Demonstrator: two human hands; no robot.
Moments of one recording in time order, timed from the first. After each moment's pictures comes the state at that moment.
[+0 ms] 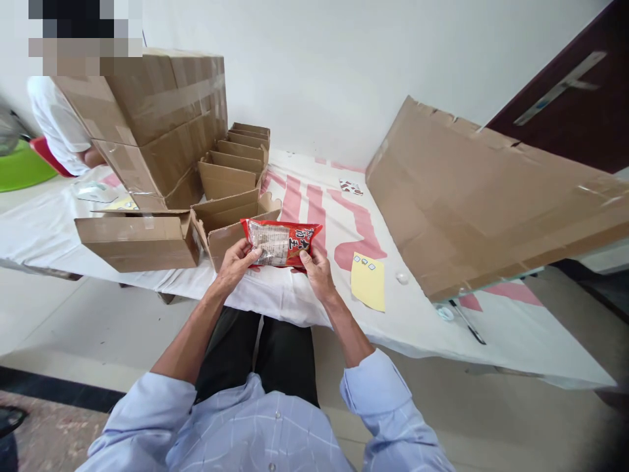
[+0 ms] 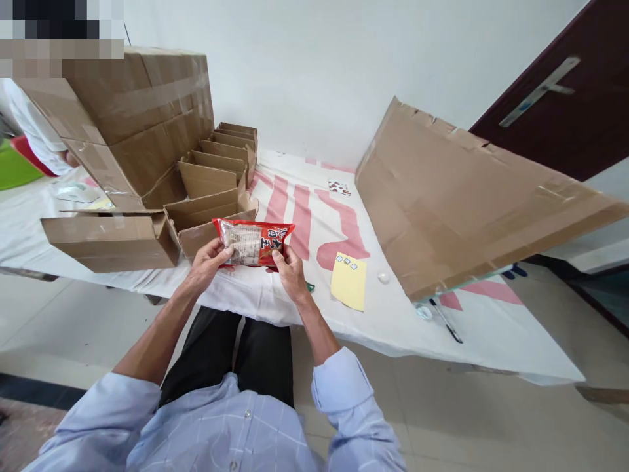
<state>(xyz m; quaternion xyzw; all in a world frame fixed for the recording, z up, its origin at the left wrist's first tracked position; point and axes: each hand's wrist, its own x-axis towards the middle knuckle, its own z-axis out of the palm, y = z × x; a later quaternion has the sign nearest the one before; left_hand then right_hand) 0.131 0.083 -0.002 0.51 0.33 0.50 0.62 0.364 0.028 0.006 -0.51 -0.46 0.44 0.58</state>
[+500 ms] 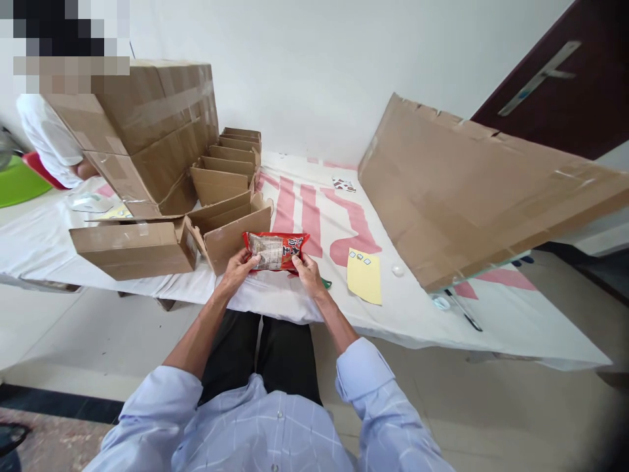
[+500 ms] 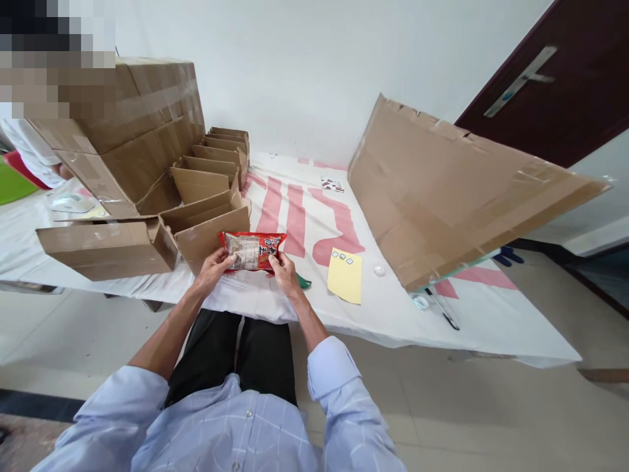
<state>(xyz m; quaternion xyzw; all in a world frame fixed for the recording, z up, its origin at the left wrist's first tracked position) 0.145 0.097 -0.044 0.49 0.37 0.48 0.64 0.372 0.039 -0.040 -0.54 -0.43 0.45 0.57</state>
